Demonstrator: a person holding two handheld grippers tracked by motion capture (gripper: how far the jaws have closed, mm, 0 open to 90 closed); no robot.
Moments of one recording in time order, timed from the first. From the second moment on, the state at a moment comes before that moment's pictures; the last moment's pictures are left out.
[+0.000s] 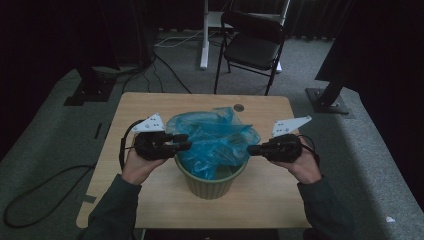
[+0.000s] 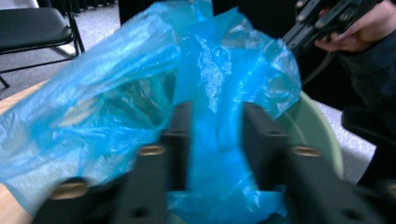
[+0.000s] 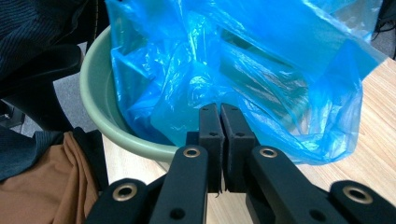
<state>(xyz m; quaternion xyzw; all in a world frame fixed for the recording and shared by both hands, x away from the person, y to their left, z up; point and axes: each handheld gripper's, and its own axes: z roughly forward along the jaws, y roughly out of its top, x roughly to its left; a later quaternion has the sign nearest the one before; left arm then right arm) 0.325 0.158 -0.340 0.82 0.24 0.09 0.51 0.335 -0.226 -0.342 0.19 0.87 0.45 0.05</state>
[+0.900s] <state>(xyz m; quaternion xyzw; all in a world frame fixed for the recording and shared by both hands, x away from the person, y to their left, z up) 0.298 0.199 -0.390 0.81 0.29 0.06 0.51 0.319 -0.225 -0.365 0.19 0.88 0.43 0.01</state>
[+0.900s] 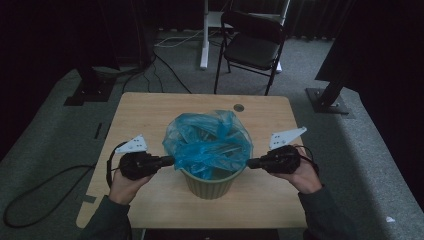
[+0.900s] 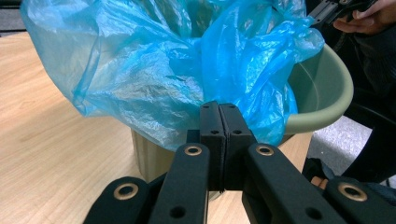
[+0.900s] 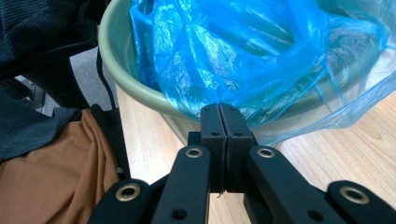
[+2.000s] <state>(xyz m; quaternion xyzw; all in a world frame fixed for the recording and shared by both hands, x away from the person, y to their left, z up) 0.306 0.178 -0.416 0.83 0.28 0.04 0.48 0.334 -0.215 -0.385 0.19 0.90 0.40 -0.01</state>
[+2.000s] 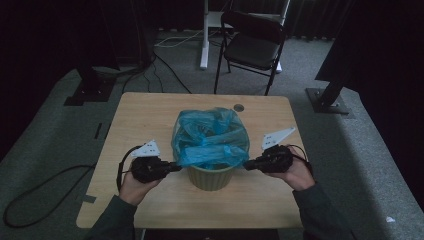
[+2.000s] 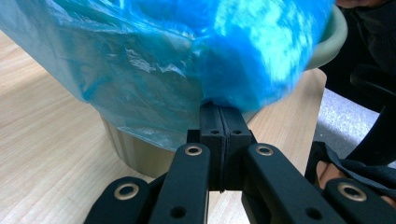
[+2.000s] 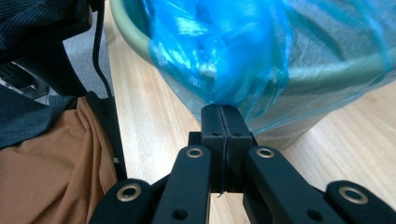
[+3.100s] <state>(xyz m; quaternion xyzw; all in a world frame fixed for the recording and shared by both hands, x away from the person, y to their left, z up) 0.315 0.179 -0.437 0.84 0.32 0.06 0.43 0.348 -0.220 -0.405 0.24 0.91 0.35 0.01</state>
